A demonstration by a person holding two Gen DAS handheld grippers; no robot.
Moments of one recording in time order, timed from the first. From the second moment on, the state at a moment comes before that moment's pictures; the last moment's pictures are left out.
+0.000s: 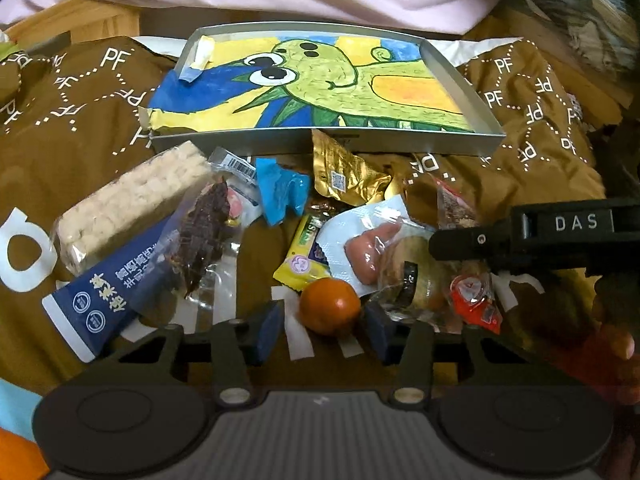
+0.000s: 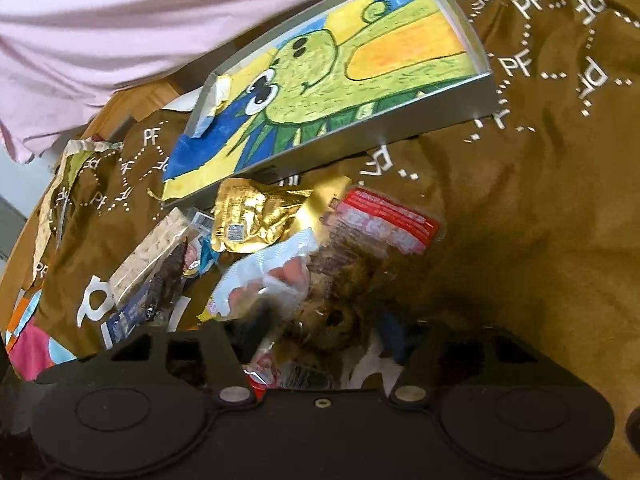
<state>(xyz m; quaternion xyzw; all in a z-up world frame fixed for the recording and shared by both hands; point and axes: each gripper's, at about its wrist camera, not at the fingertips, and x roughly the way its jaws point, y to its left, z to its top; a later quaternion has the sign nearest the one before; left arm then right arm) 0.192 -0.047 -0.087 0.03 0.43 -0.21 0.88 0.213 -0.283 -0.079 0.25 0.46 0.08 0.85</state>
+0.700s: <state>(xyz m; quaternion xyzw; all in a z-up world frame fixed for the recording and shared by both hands) 0.170 -0.050 -0.027 -0.01 0.34 -0.18 0.92 0.184 -0.277 0.000 0.24 0.36 0.09 0.90</state>
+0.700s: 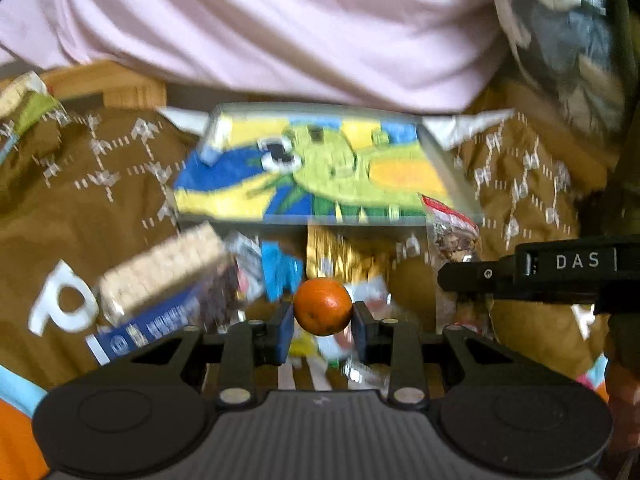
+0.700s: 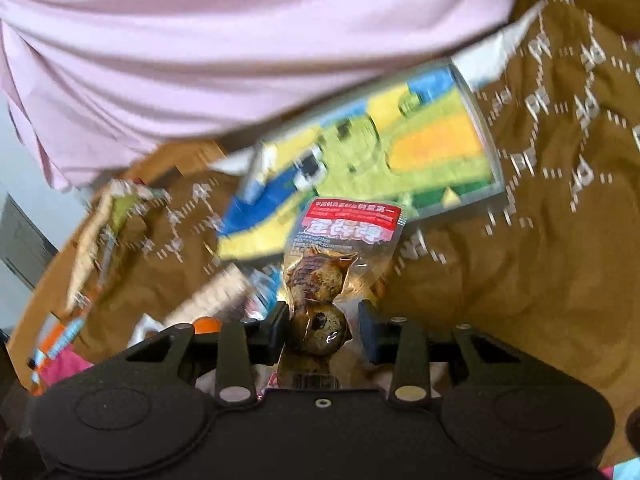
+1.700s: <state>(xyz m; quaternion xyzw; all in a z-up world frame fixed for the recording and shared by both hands) 0.371 -0.021 -0.054 -0.03 0.30 -0.12 0.95 0.383 -0.207 -0.032 0.10 0.30 0.10 0.94</state>
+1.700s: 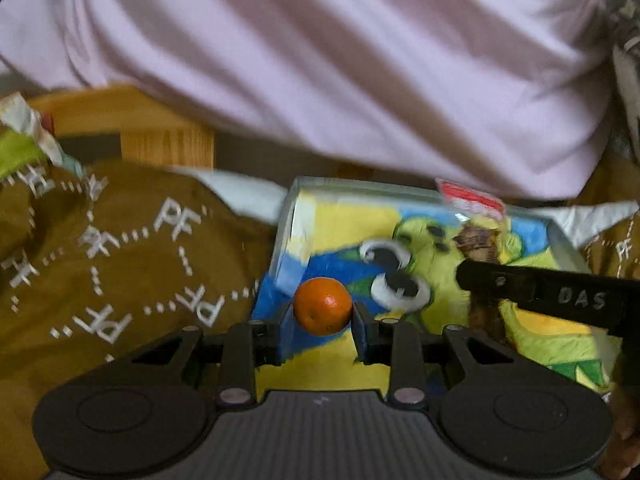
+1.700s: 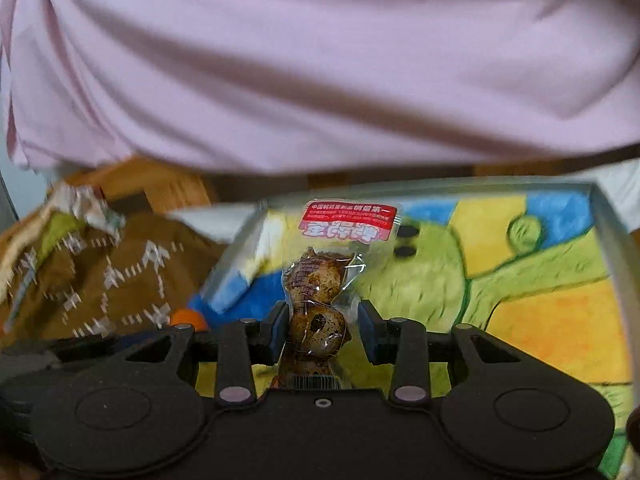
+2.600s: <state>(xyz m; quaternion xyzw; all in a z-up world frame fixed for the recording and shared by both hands) 0.324 0.001 -0.009 -0.04 0.27 -0.05 0.96 0.298 -0.240 0.017 0.08 0.23 0.07 0.97</state>
